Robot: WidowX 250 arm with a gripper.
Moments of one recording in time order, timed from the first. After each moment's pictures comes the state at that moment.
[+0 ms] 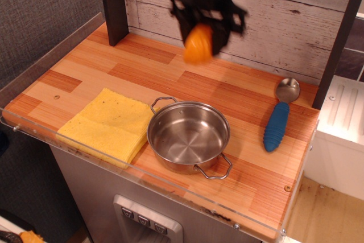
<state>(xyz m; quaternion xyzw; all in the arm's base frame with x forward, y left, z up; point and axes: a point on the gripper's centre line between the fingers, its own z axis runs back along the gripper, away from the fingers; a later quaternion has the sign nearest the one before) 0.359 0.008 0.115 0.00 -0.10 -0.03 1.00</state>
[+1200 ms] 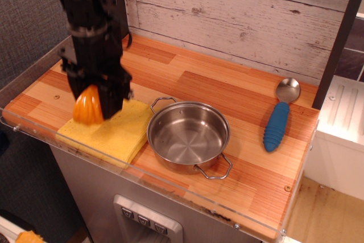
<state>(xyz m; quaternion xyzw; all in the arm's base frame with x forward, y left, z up) 0.240 0.087 0.049 0.02 0.01 -0.03 1.00</state>
